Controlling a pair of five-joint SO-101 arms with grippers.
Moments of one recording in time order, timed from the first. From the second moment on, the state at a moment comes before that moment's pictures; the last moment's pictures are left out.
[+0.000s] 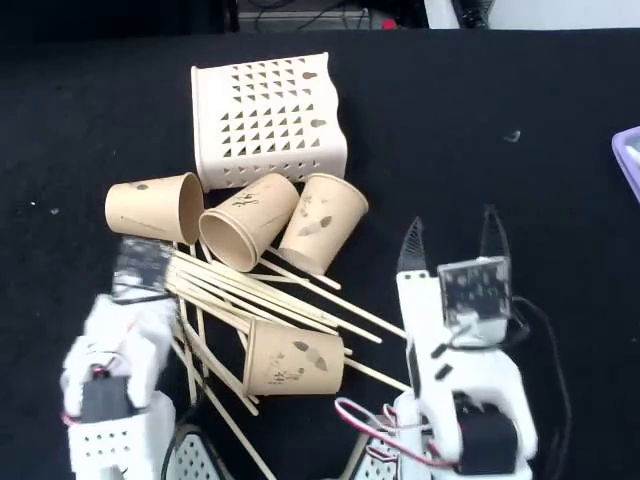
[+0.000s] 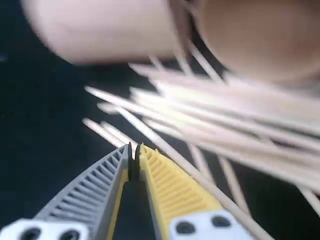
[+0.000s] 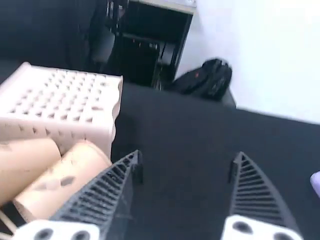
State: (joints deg) left arm -15.8 -104.0 90.1 61.8 -21.2; right arm -0.9 -103.3 67.2 57.9 10.4
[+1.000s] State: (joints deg) left arm -10.3 -19.2 13.8 52.0 6.9; right arm -9.8 -38.1 14.5 73.4 -6.3
